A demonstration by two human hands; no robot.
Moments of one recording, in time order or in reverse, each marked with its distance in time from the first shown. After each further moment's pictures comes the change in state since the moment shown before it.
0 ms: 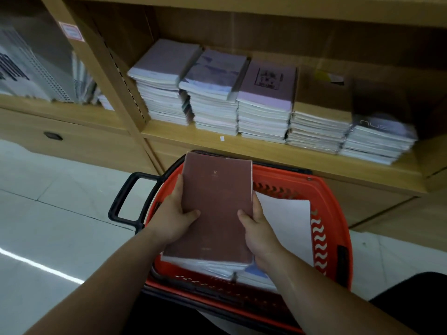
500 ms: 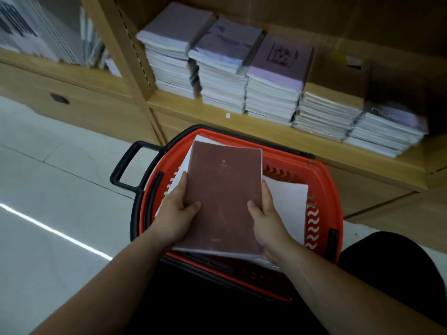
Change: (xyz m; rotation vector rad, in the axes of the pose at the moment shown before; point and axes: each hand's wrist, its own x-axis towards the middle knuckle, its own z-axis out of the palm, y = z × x) left_hand -0.050 -0.013 0.043 -0.213 0.107 -0.058; right_hand -0.023 0.013 -0.036 -0.167 -0.038 -0.072
